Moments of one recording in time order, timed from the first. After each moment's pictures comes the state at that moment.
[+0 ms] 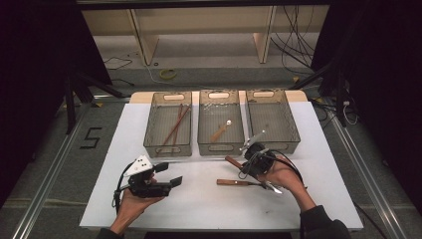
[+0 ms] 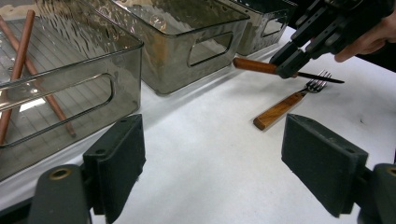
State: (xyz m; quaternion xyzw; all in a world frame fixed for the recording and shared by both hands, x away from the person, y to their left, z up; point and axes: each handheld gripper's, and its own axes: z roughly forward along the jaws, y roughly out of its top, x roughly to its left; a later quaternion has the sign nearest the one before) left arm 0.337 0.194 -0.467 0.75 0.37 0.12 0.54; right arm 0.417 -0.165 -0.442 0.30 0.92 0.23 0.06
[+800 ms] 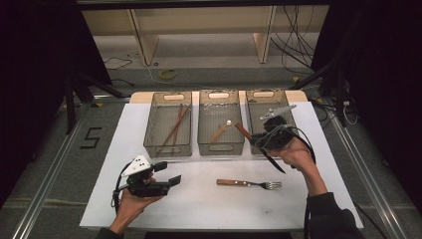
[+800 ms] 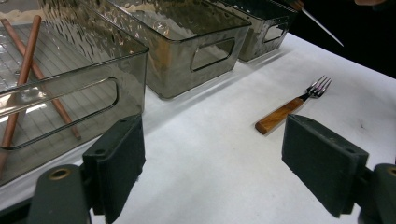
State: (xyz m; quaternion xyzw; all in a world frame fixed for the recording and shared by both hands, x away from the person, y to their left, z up) left arm 0.338 0.198 -0.468 0.74 0.37 0.12 0.55; right arm 0.446 -0.203 -0.375 0.35 0.86 0.35 0.10
